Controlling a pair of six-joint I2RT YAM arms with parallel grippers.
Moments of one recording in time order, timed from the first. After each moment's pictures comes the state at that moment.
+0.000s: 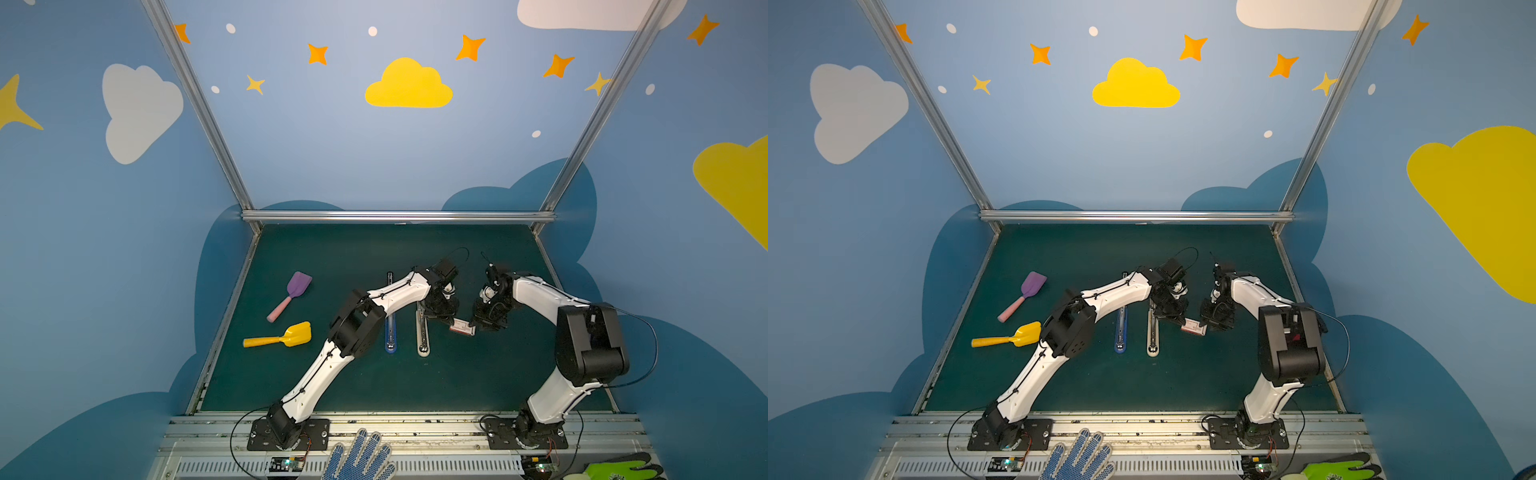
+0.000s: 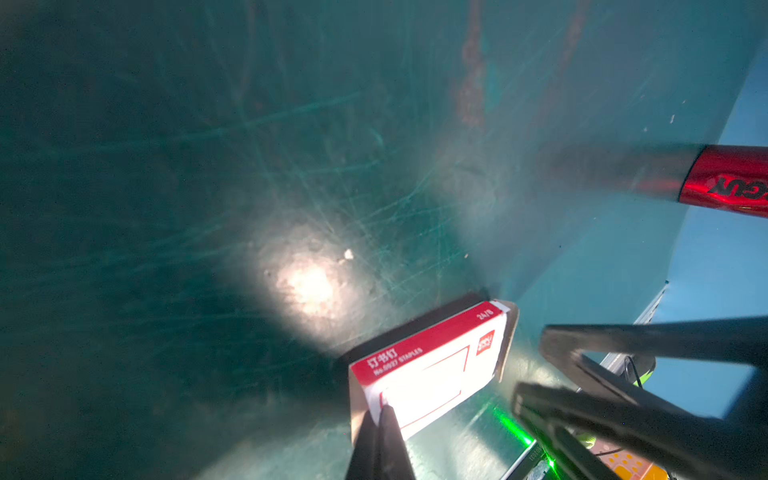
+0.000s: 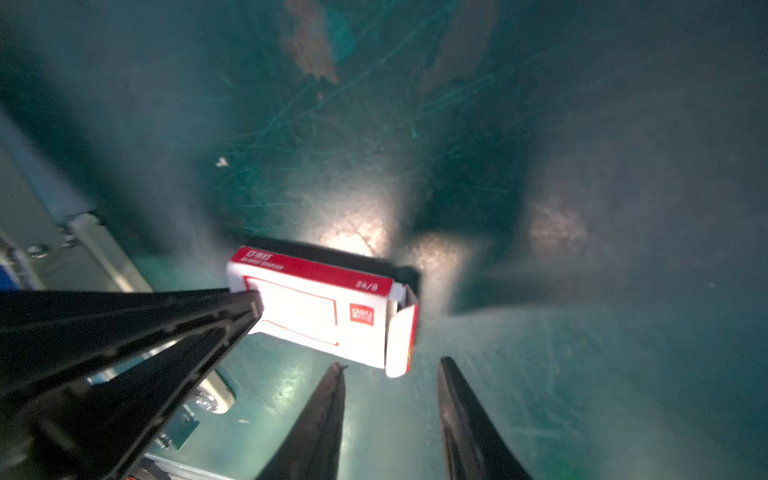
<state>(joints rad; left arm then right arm) -0.82 2.50 2.13 -0.87 0.49 -0.61 0.18 1.73 1.07 -0.89 -0.26 0.37</state>
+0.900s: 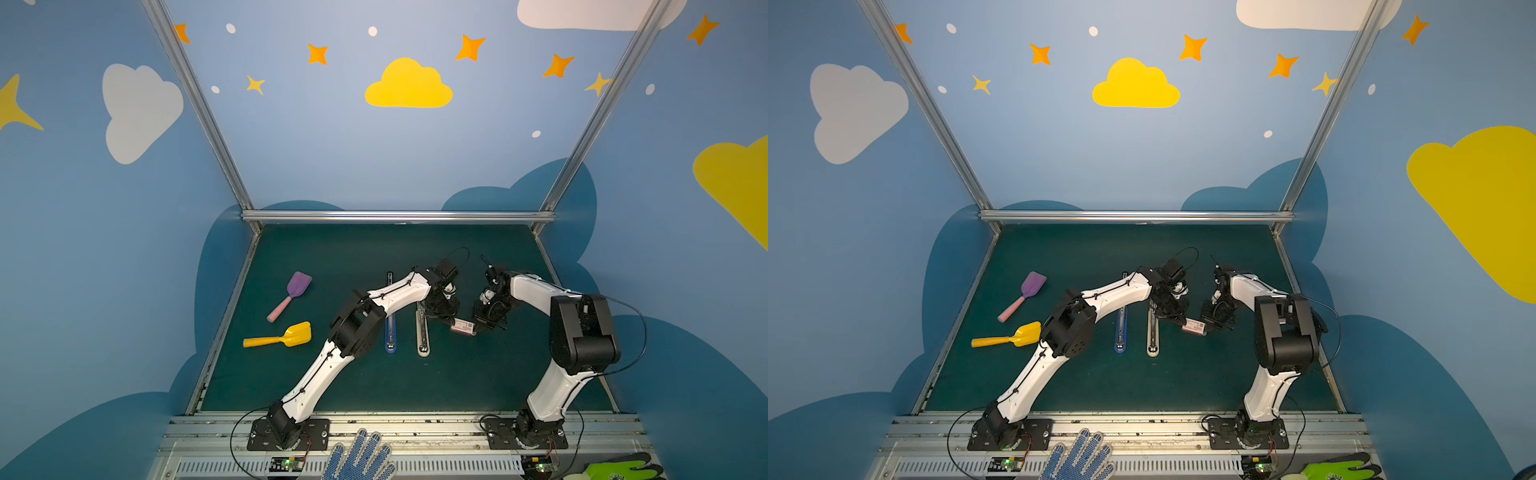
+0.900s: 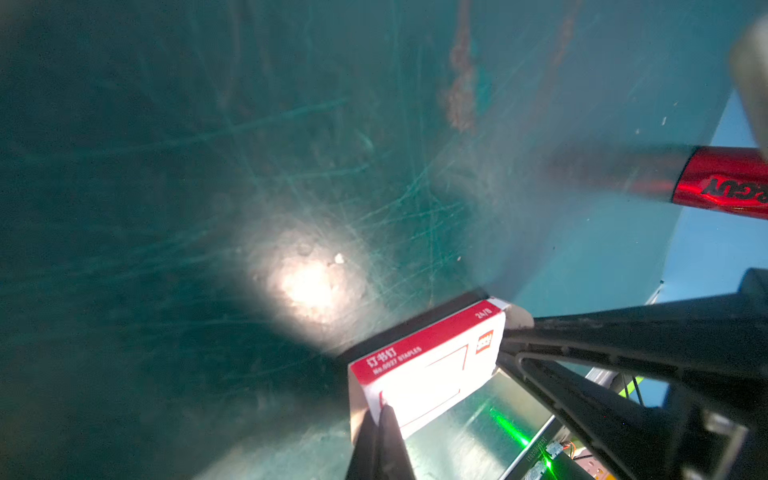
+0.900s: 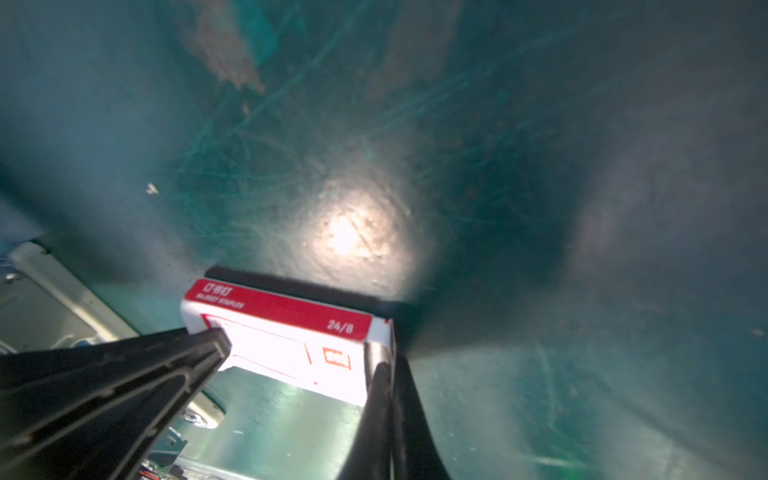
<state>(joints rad) -0.82 2.50 2.13 -0.85 0.50 -0.61 0.15 1.79 1.09 -0.90 -0.27 0.38</state>
